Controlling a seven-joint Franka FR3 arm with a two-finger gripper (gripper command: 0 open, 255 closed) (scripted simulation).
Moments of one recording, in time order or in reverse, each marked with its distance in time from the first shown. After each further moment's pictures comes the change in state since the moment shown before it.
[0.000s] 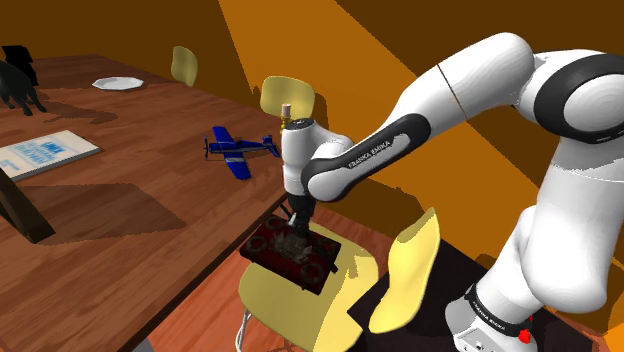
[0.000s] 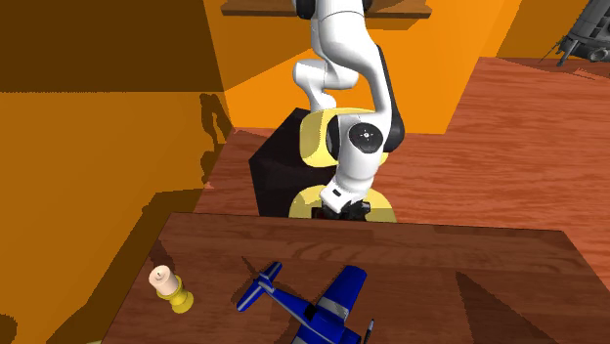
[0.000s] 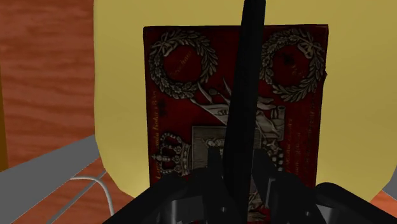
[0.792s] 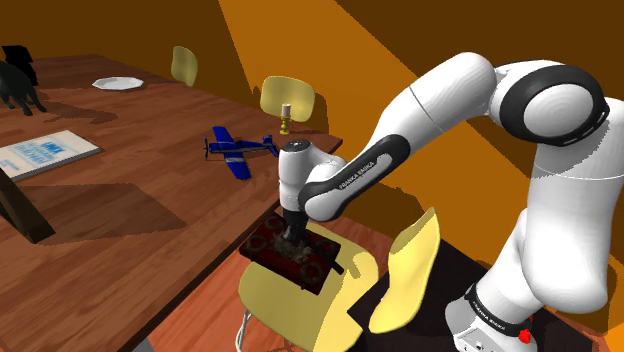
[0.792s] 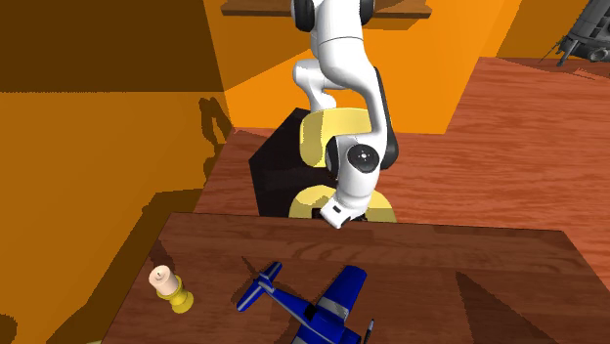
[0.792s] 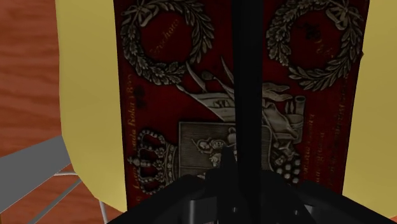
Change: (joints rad) arm 0.016 0.120 -0.015 0.000 -0.041 0.159 0.031
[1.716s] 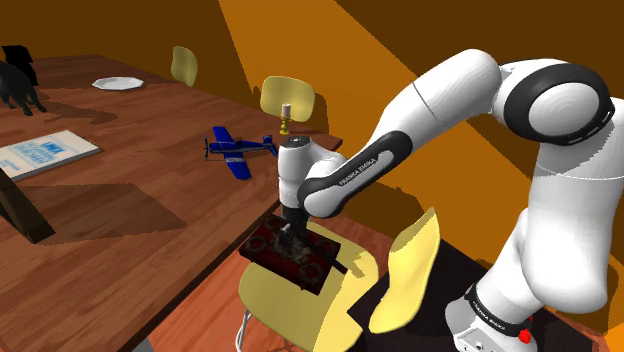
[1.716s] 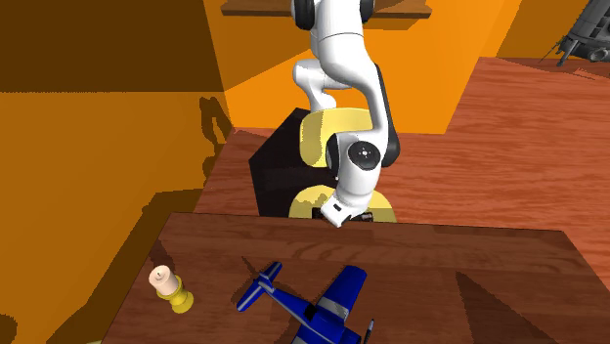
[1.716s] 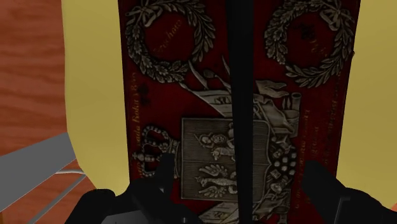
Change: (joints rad) arm -0.003 -0.016 0.004 0.008 0.007 -0.024 -0.006
